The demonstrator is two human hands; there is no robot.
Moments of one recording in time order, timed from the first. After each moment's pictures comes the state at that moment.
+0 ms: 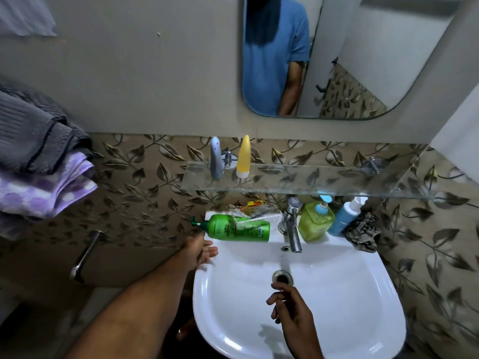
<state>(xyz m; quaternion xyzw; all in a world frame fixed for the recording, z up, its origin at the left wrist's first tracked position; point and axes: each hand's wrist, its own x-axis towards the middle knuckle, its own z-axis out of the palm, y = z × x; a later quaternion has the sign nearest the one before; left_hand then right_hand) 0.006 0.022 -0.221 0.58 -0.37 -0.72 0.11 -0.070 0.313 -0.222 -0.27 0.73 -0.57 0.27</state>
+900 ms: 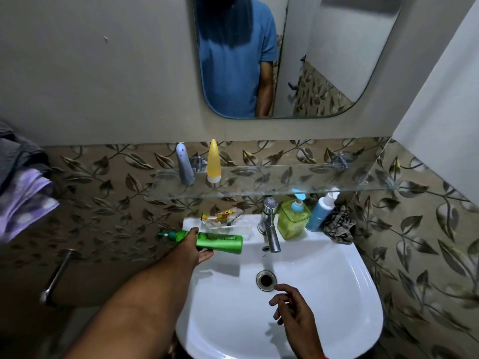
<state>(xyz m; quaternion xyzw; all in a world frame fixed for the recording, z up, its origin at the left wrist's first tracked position) -0.044 0.026 -0.213 0.58 -0.20 -0.77 0.17 -0.102 0.335 -0.229 -0.20 0.74 -0.58 0.27</state>
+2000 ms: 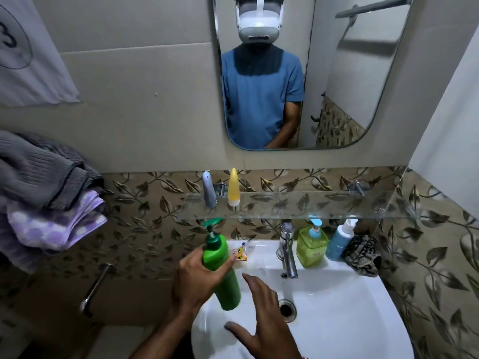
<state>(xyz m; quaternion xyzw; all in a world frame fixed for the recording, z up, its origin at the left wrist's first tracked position) 0.031 0.113 -0.128 0.44 -0.77 -0.26 0.39 -0.067 0.276 -0.163 -0.53 0.73 -0.38 0.18</state>
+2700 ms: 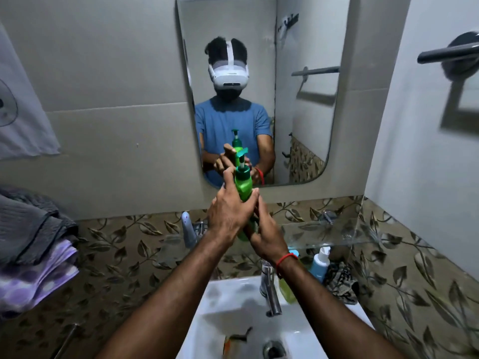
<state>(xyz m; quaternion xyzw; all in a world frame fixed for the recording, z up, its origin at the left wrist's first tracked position) -0.131 0.104 0.059 0.32 -0.82 -0.20 0.43 -0.197 0.183 0.000 -0.50 0.65 -0.57 0.06</state>
